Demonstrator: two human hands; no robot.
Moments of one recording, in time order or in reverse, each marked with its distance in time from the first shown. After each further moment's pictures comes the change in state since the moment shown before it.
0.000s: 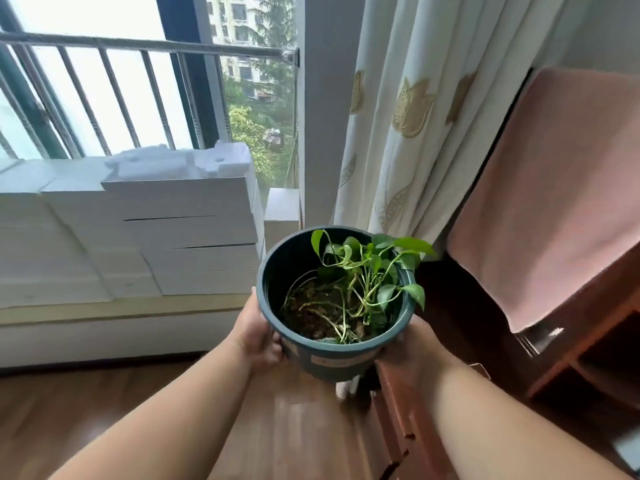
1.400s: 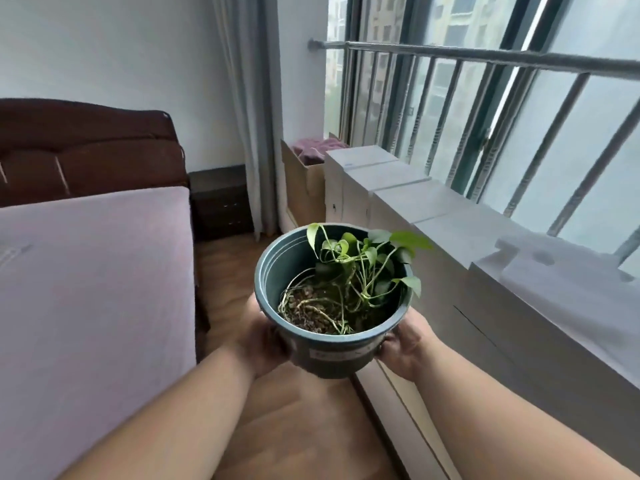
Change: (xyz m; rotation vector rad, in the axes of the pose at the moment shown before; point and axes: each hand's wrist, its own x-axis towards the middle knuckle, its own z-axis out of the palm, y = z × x) left_hand -0.115 0.318 -0.426 -0.553 0.817 0.951; right_hand 0.396 0.284 0.665 -0.630 -0.699 0.838
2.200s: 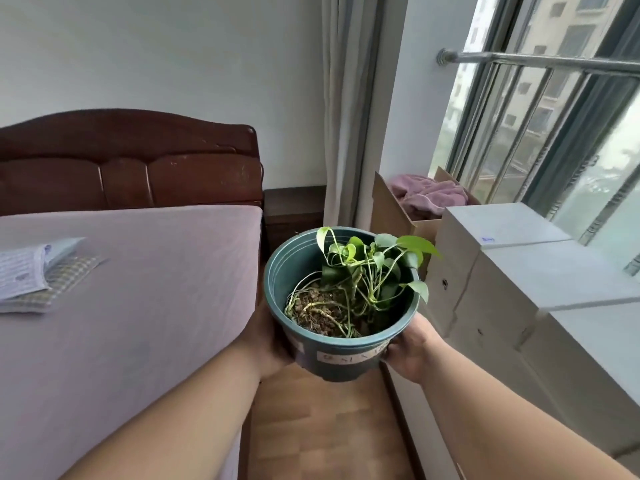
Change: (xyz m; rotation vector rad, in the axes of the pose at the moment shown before) left_hand 0.262 0.275 -0.206 -0.121 0.229 0.011; right_hand 0.343 -0.068 0.324 -0.445 -0.103 -0.052
